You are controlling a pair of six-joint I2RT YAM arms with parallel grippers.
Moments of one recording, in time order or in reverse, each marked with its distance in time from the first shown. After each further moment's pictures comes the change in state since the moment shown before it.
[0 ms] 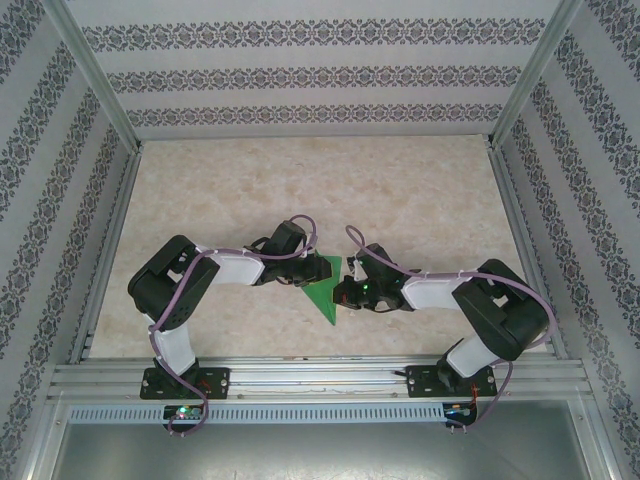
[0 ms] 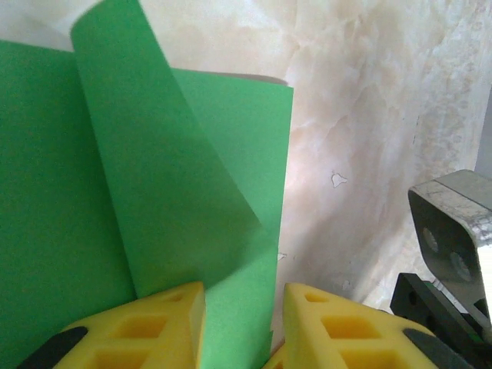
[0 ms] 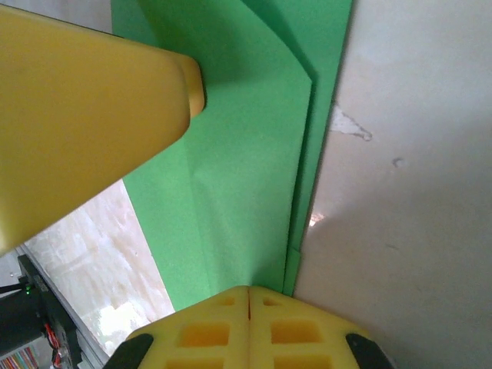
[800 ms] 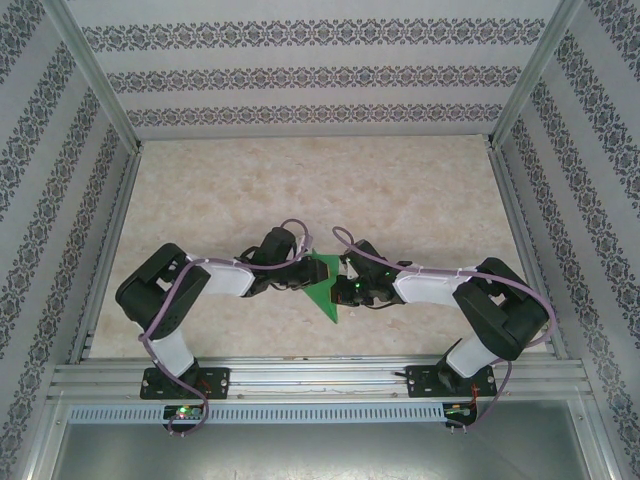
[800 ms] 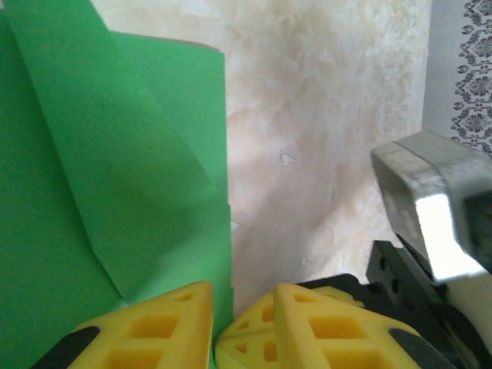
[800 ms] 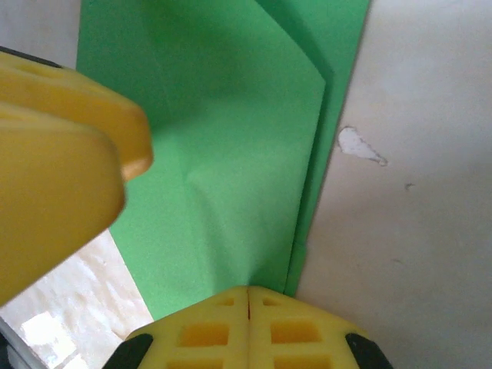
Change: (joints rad) left arm -0.001 -0.070 -0.137 0.209 0.034 -0.066; right arm 0.057 0.007 0.122 -0.226 0.147 -0.114
